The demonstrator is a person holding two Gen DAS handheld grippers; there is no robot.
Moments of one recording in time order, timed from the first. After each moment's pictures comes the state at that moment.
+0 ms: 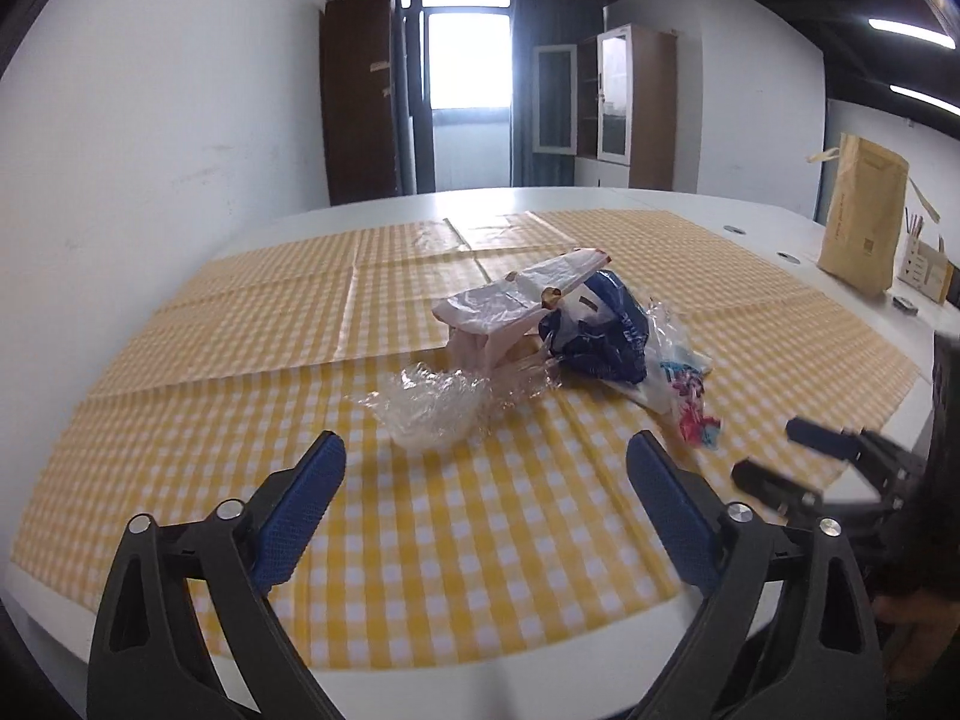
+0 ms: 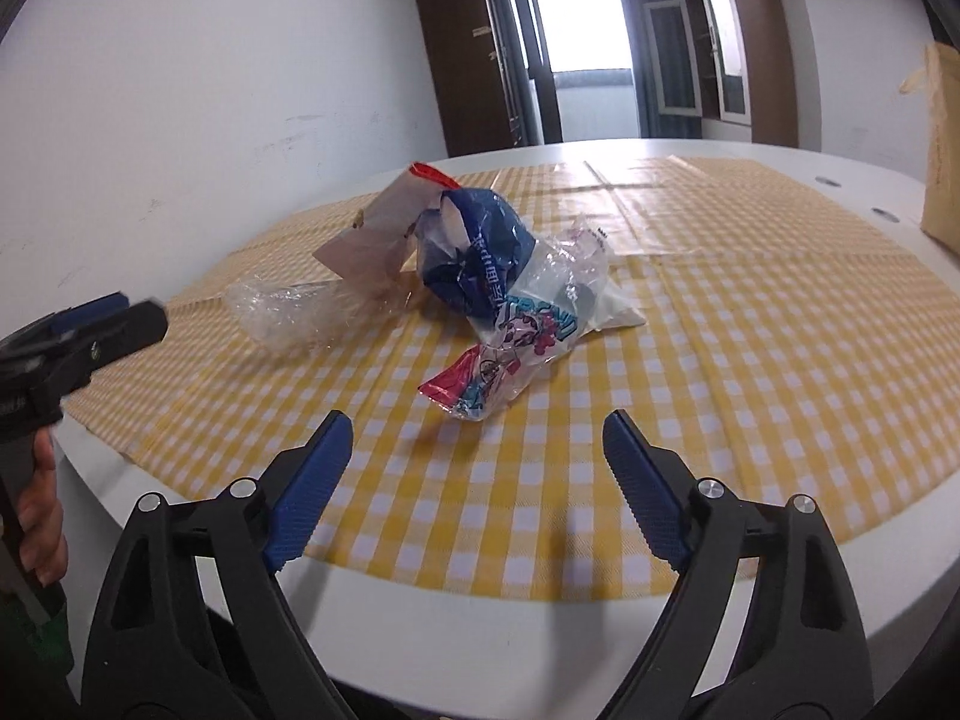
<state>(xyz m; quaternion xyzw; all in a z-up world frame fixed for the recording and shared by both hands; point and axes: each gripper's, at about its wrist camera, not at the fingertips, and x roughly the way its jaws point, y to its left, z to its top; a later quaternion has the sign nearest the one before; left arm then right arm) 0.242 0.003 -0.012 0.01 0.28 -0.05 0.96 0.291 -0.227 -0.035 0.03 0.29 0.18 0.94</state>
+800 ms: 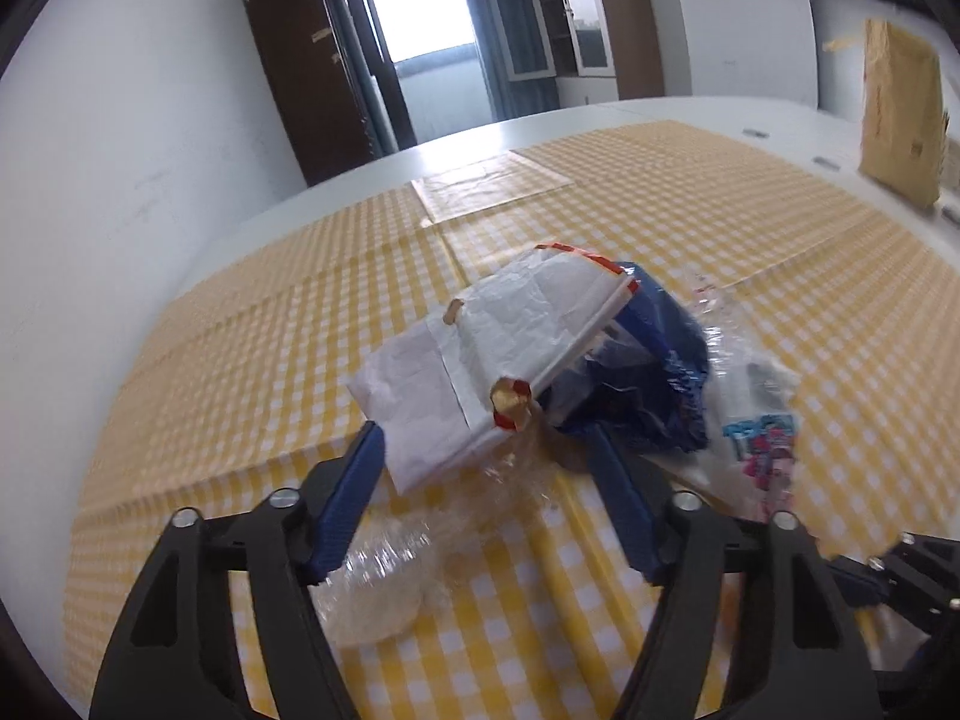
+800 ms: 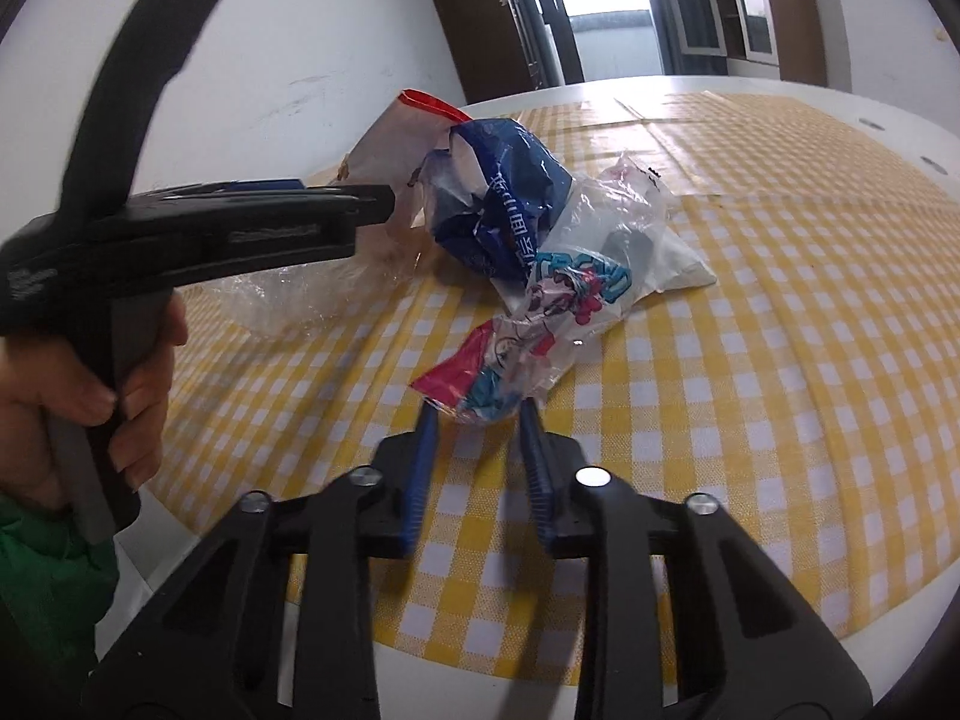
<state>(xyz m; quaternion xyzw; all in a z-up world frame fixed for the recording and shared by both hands) 0.375 -0.059 -0.032 0.15 0.34 -0.02 0.93 0.341 -0.209 -0.062 0.06 0.36 0.22 0.91</state>
